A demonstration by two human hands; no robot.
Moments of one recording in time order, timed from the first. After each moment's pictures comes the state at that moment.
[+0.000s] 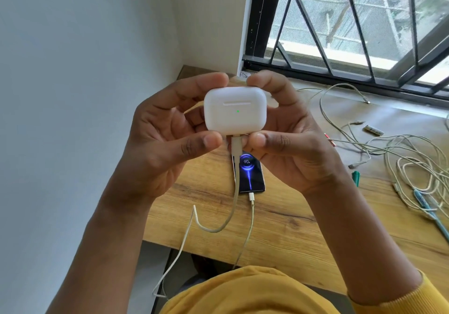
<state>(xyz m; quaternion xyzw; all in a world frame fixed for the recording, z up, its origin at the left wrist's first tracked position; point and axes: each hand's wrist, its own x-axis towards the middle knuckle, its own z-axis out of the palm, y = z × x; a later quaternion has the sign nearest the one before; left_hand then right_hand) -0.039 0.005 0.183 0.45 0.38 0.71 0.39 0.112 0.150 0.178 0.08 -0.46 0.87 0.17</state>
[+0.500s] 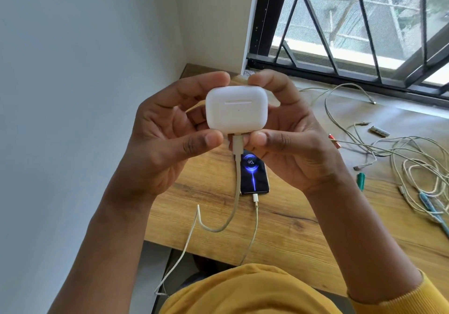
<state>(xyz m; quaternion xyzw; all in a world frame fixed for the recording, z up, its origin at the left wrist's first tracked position) -0.052 0.005 0.178 0.44 0.38 0.71 0.40 0.101 0.153 0.174 0.08 -0.46 0.87 0.17</state>
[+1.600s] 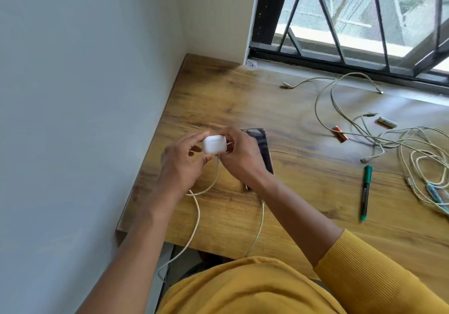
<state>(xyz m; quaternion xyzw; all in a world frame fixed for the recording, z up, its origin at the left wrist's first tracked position) -0.077 0.010 0.020 0.38 0.81 0.42 0.17 0.036 0.134 0.025 -0.39 -0.79 0.45 0.12</state>
